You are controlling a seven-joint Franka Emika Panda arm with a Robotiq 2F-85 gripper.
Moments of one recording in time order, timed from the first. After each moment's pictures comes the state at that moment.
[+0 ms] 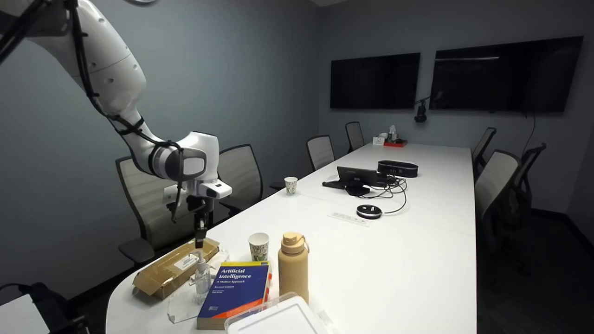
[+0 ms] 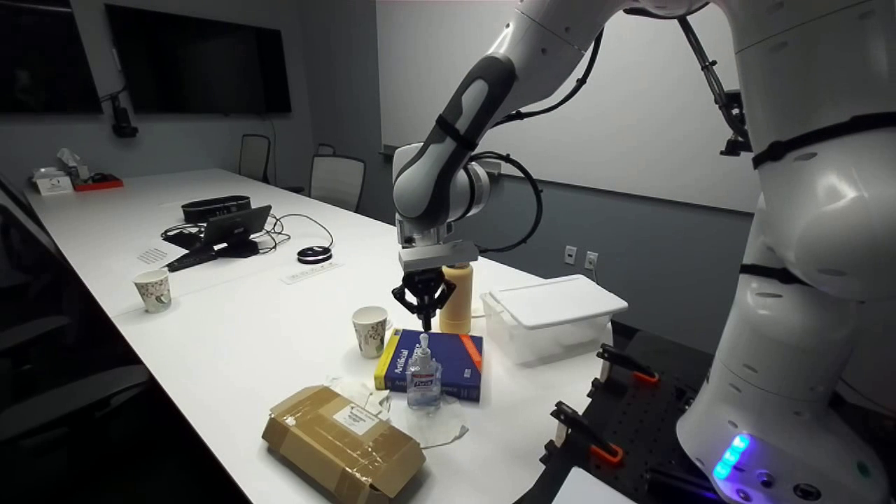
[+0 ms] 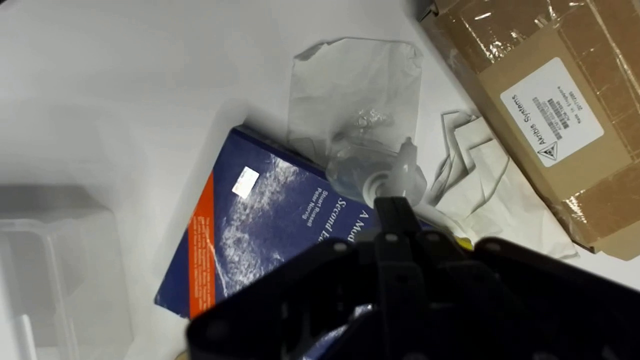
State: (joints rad) arm 0.13 0.38 0.01 -2.24 0.09 2.51 0.58
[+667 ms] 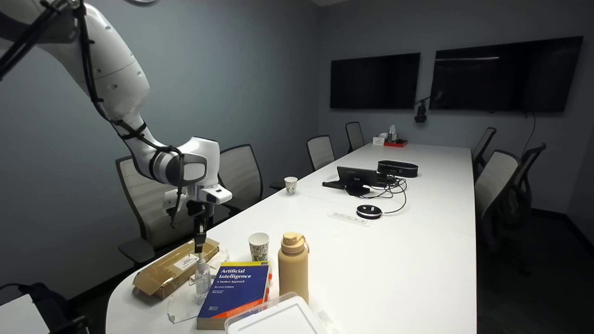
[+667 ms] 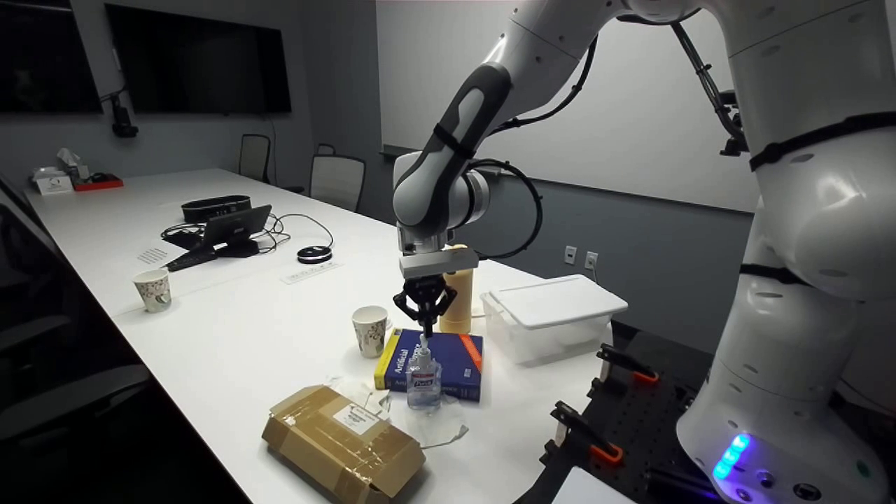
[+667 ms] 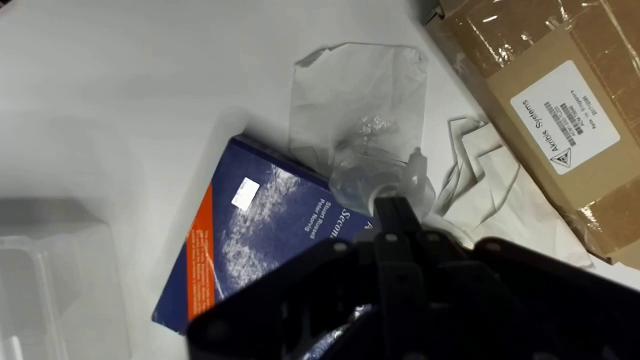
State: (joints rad) arm 0.13 0.41 0.01 -2.24 0.10 2.52 0.58
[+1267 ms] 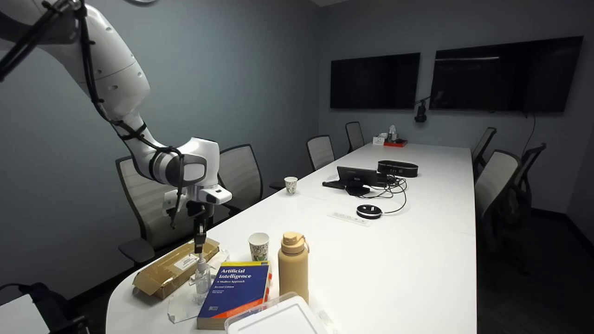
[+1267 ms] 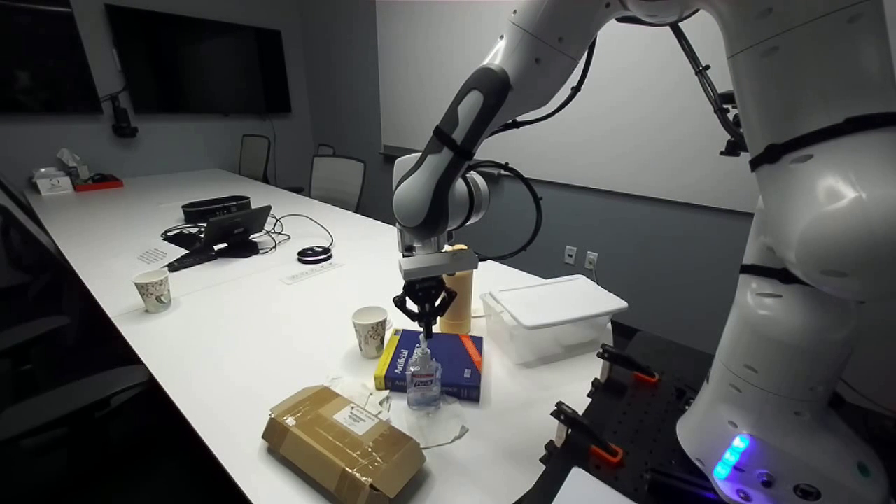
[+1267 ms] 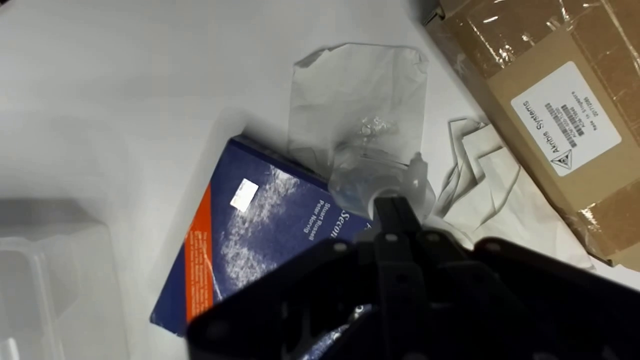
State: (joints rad) arm 0.13 0.41 0.01 -2.24 0.10 2.53 0.58
